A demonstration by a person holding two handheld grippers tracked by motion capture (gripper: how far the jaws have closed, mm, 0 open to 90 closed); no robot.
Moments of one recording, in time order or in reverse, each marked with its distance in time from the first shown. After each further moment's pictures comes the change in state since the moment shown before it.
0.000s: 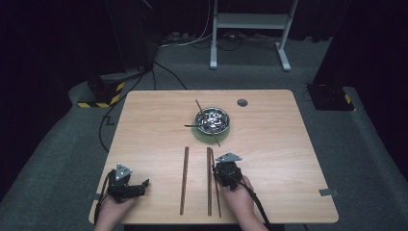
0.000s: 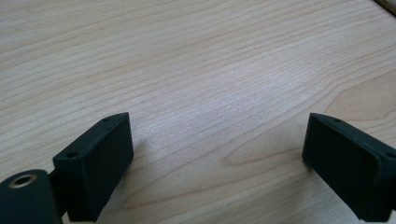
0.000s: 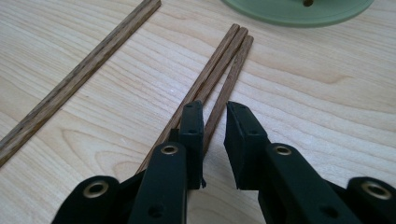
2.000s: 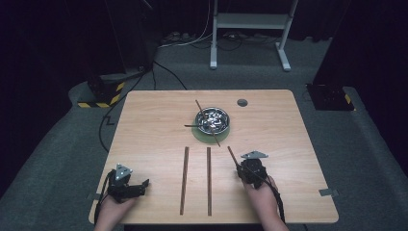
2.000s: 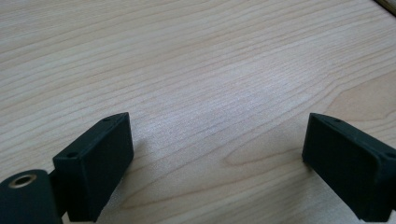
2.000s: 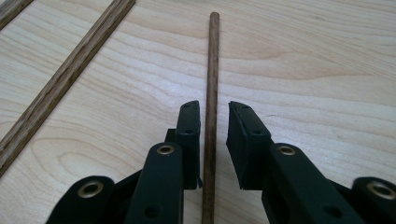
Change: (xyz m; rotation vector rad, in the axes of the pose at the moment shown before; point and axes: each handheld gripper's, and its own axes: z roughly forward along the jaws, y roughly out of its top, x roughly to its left) left arm 0.000 0.000 0.000 0.000 0.001 -0.001; right arm -0.066 -0.017 -0.027 0.058 -0.095 0.064
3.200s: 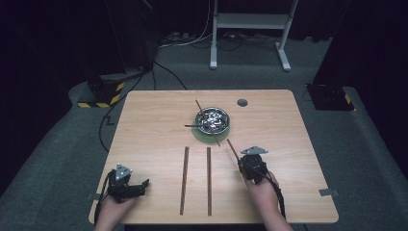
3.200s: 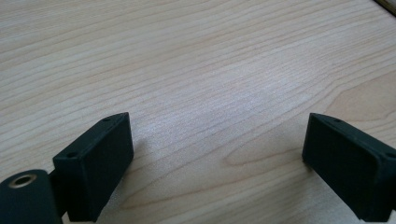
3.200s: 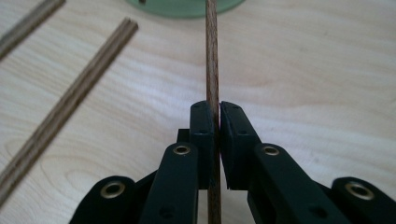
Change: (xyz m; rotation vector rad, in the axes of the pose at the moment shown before) left arm 0.000 0.000 0.000 0.000 0.001 0.000; right arm 0.001 0.018 -0.011 -0.024 -0.016 -0.027
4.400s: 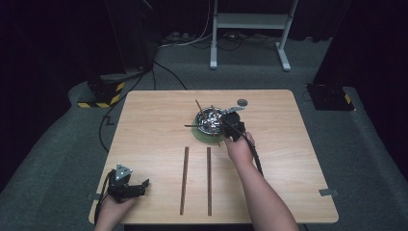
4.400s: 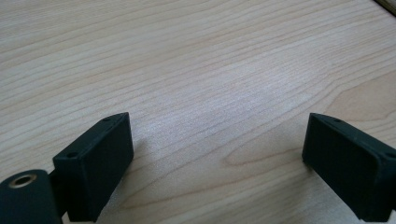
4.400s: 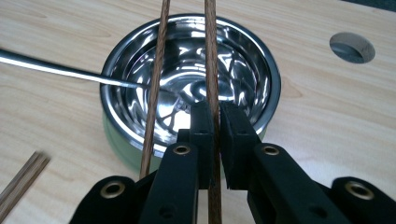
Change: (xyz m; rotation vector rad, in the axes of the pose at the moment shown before) left arm 0.000 0.000 0.000 0.000 0.000 0.000; right arm 0.003 0.127 0.072 -0.046 0.000 0.015
